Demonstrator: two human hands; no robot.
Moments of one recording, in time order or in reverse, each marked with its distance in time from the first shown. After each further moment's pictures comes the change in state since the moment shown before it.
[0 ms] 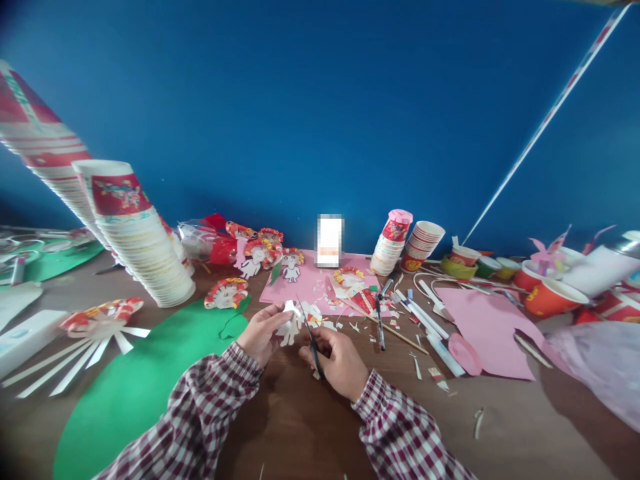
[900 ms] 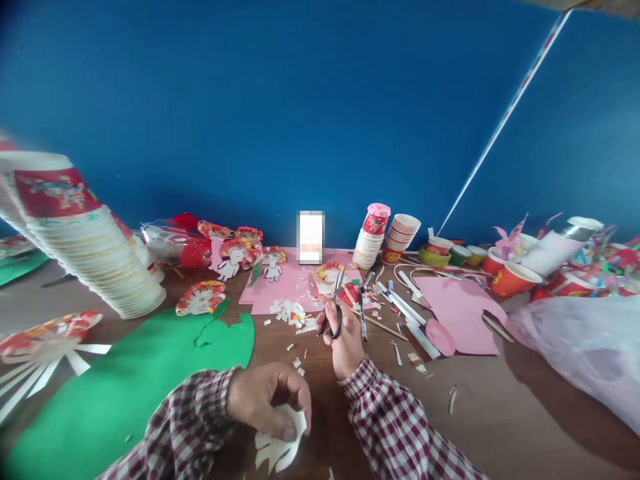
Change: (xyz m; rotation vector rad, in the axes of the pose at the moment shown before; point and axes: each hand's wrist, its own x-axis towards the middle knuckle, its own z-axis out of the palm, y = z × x) left_hand -0.035 -0.036 -0.001 0.440 -0.885 -0.344; right_hand 0.008 -0.005 -0.014 0.481 0.522 -0.060
